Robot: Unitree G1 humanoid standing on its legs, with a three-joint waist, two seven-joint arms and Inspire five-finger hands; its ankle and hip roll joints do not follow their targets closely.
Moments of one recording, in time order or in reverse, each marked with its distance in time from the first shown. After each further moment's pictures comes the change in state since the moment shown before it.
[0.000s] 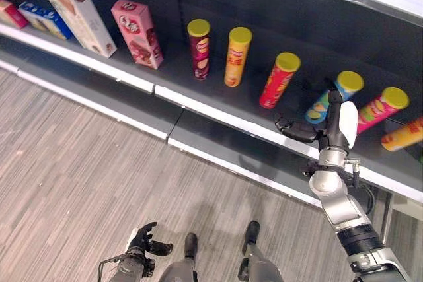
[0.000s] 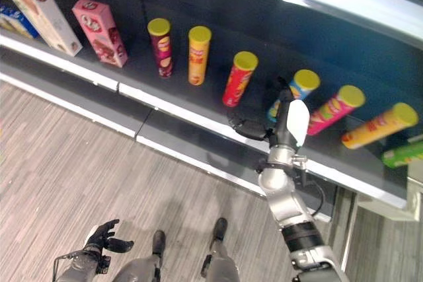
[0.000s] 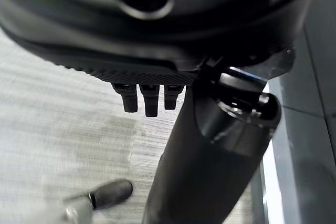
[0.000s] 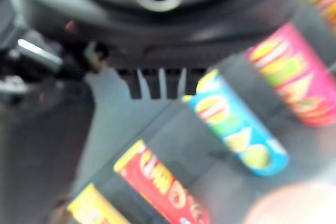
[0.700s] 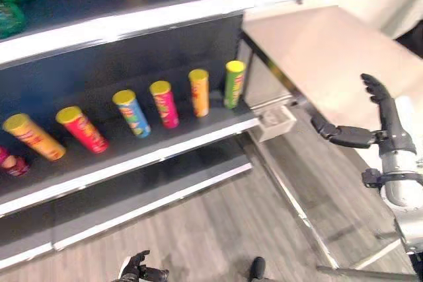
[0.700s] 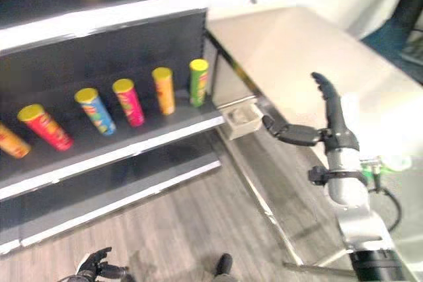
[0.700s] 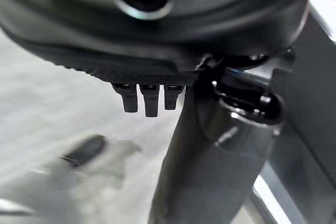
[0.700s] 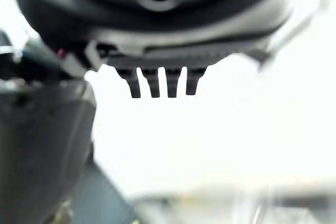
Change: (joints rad) left arm 0.072 -0.063 0.101 0.043 0.016 -0.012 -0.044; right arm 0.091 -0.392 -0.301 -0.010 0.211 -0.077 0.188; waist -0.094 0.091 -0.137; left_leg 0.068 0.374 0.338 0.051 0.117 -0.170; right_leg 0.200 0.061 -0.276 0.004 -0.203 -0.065
